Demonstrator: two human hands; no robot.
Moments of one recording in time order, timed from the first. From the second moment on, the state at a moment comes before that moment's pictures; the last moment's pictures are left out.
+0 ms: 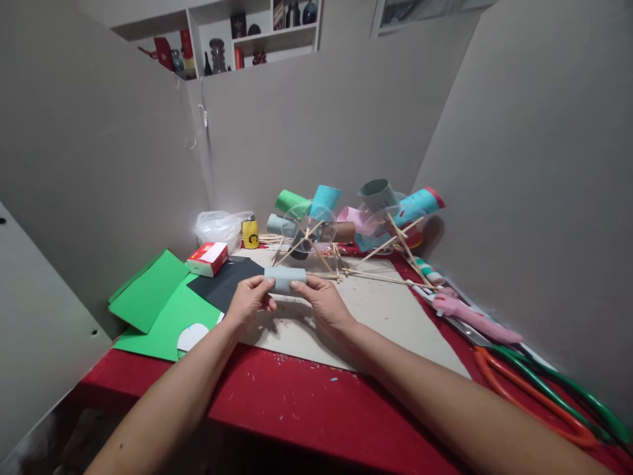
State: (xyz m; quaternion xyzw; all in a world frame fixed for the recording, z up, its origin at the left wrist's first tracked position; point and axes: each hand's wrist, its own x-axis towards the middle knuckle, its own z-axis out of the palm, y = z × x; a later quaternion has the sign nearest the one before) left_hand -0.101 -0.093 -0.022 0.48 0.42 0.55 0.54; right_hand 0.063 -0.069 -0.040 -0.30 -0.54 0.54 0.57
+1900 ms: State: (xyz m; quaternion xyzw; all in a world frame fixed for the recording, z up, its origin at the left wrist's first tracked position) left_hand -0.107 -0.090 -0.024 0.48 0.40 0.54 0.56; right_hand 0.061 -0.067 -0.051 -0.30 -0.52 0.54 0.59
